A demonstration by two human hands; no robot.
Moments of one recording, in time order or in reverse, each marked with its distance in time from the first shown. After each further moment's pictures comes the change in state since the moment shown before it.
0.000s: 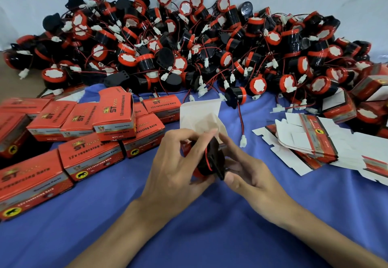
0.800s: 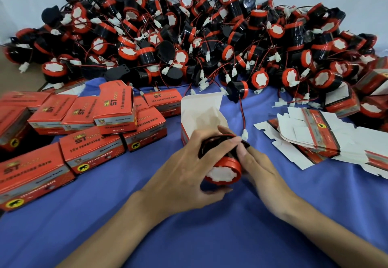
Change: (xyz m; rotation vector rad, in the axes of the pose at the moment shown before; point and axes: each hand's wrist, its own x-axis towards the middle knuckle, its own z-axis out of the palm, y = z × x) left_hand 0.001 0.000 0.002 -0.216 -0.305 0.087; right_hand -0.001 -0.005 0.001 0.177 0.146 0.123
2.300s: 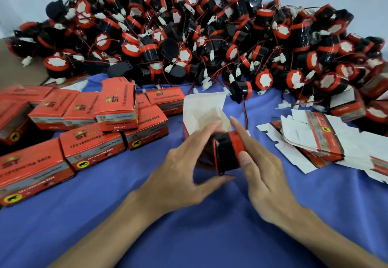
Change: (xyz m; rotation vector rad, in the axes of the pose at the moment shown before) left_hand -0.004 0.003 0.000 -0.185 0.078 -0.262; right_hand -0.002 0.010 -0.002 -0.624 0.187 -0.422
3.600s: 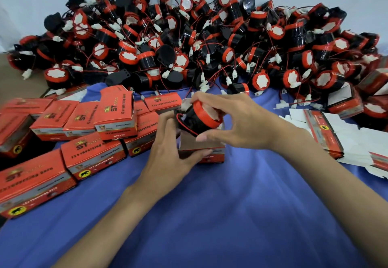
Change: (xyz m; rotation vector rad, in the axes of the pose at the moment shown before) left_hand 0.015 -0.028 -0.008 -0.004 0.151 -0.207; right_hand 0.107 -0.013 -0.021 -0.324 -0.439 -0.171
